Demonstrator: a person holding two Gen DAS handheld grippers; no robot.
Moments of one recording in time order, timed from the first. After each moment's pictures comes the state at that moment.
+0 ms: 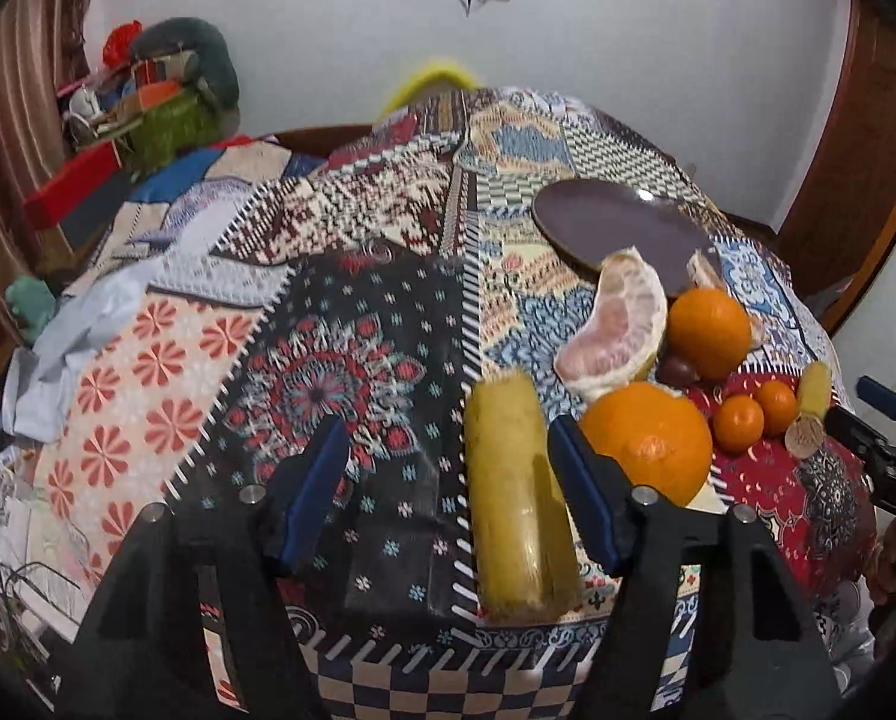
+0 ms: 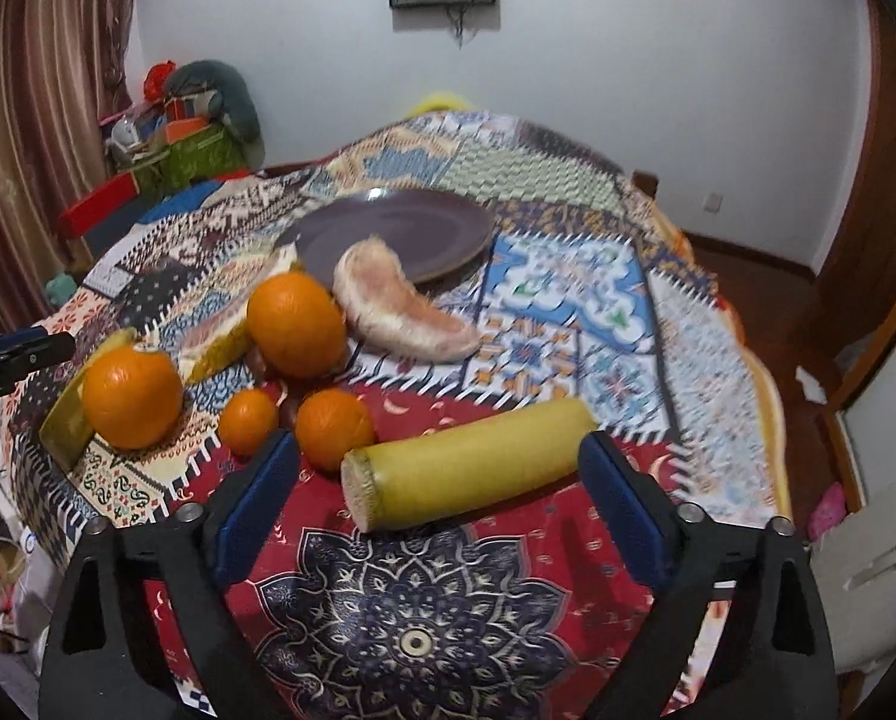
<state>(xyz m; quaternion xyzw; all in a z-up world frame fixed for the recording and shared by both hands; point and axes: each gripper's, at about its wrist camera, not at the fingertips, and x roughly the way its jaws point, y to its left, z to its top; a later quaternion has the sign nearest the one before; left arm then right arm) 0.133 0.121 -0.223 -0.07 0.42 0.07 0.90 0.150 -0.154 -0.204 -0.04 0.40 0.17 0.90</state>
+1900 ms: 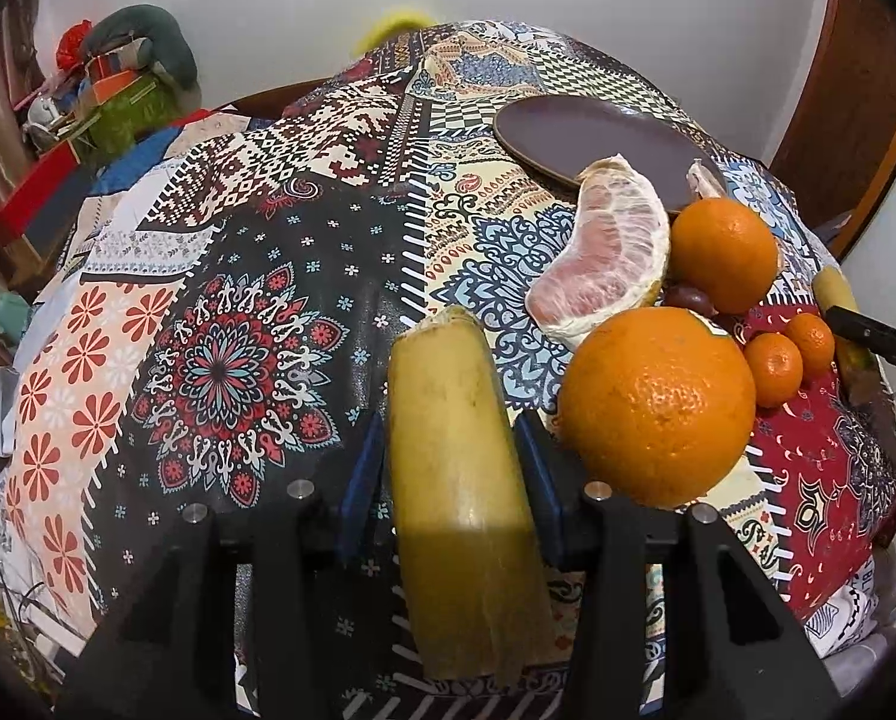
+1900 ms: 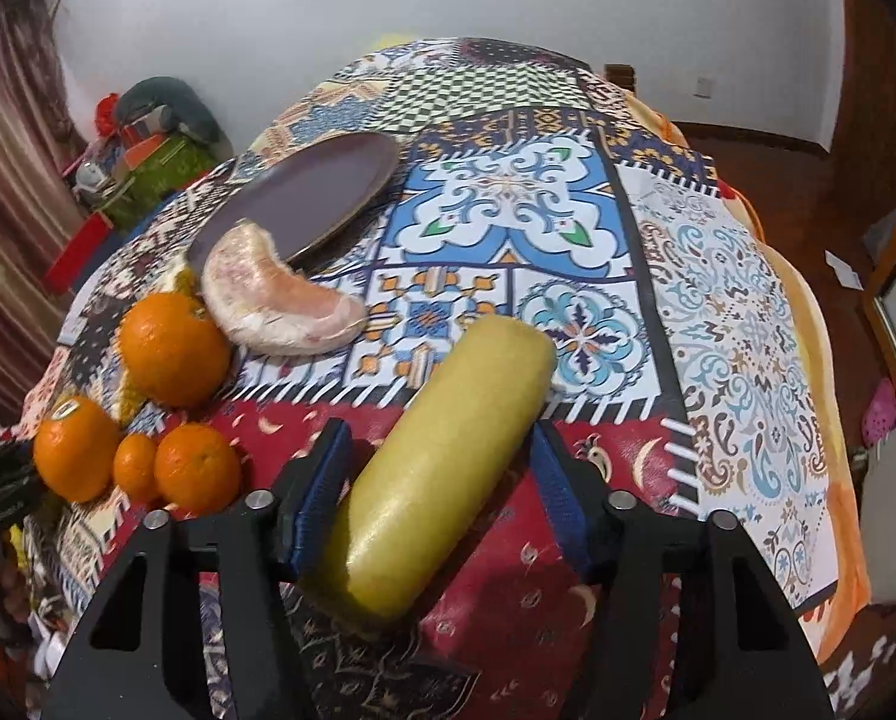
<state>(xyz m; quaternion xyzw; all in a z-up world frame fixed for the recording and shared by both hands) 0.165 0.098 -0.264 -0.03 0.47 0.04 0.88 0.200 -0.204 -0.234 0.07 0.47 0.18 0.86</state>
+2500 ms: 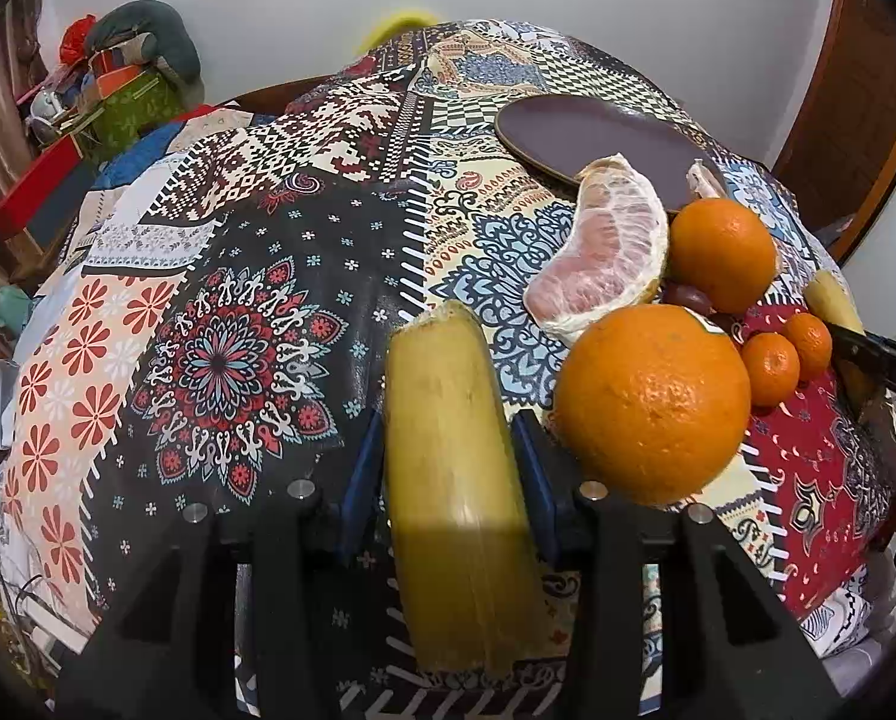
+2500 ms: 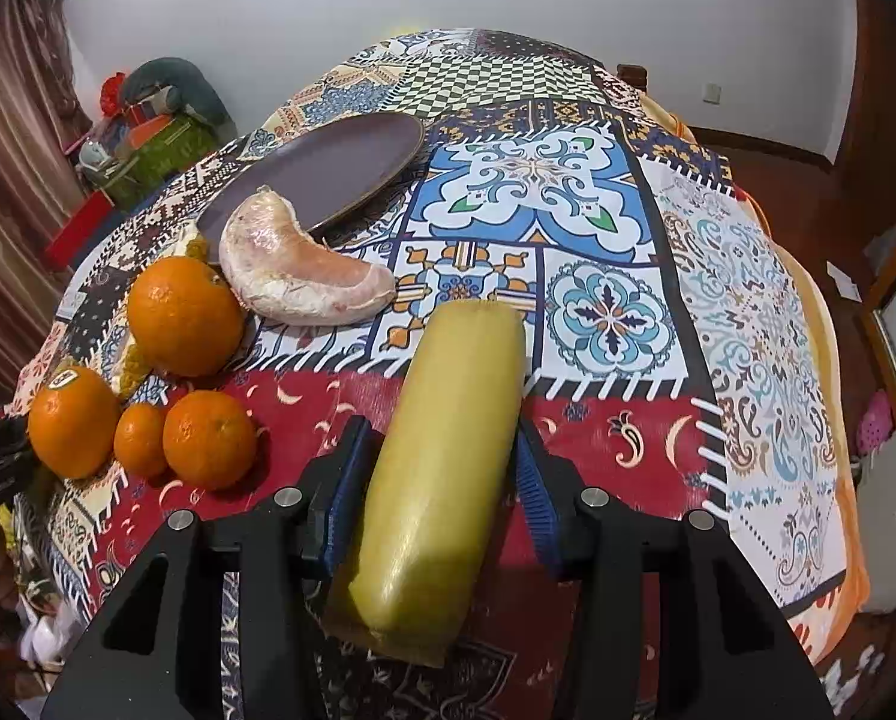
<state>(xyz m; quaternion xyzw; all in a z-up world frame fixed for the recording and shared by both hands) 0.162 0.095 -0.263 -0.03 0.47 0.05 0.88 0.203 -0.190 -0.240 0.04 0.48 0.17 0.86</state>
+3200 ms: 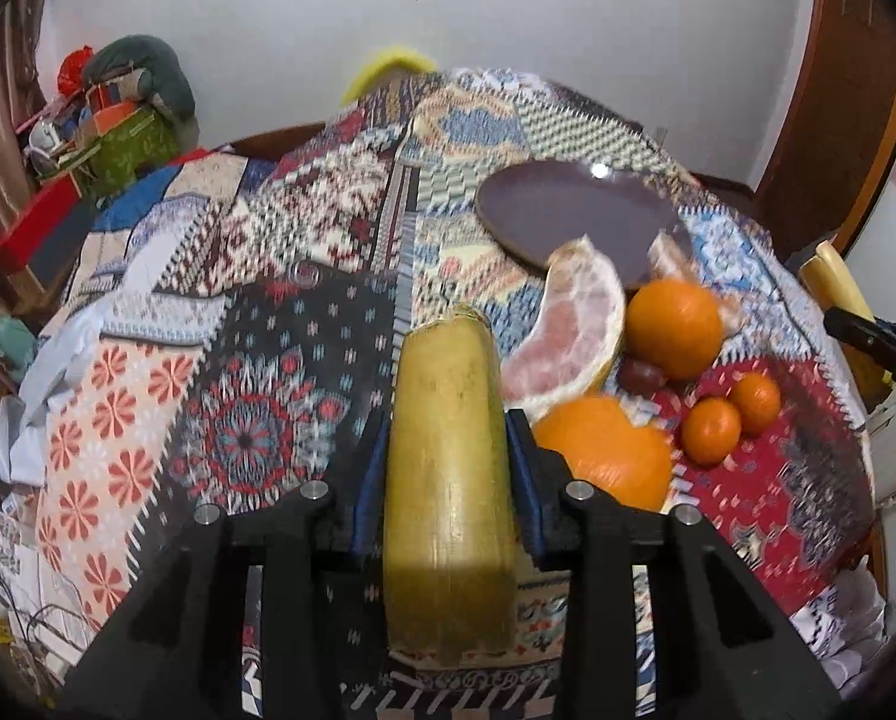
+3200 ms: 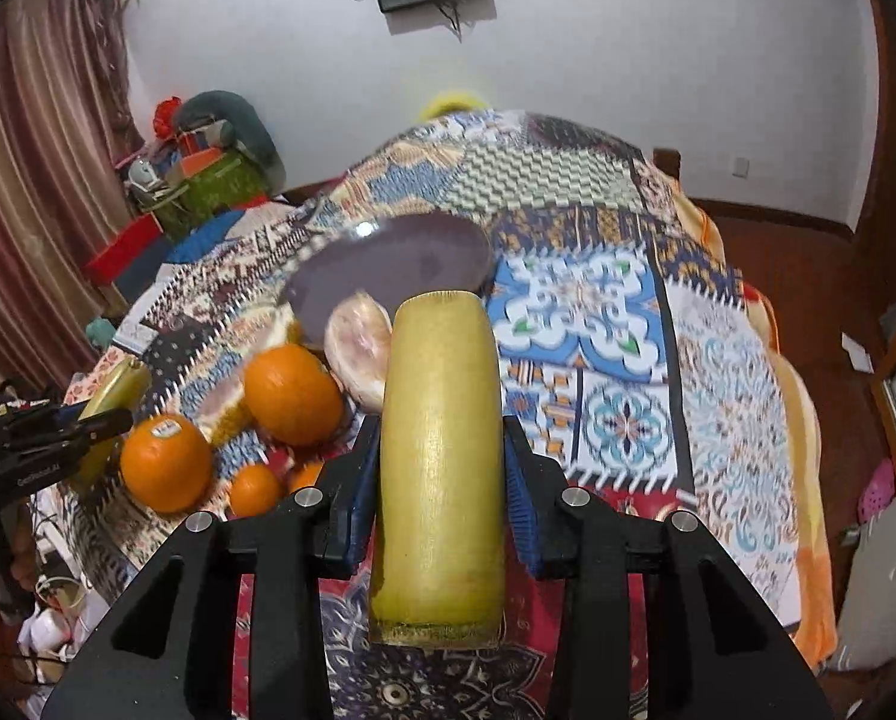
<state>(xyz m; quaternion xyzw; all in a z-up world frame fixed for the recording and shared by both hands) 0.168 0.090 -0.214 -0.03 0.43 0.03 0.90 0.188 -0.179 -0.176 0.03 0.40 0.21 0.89</state>
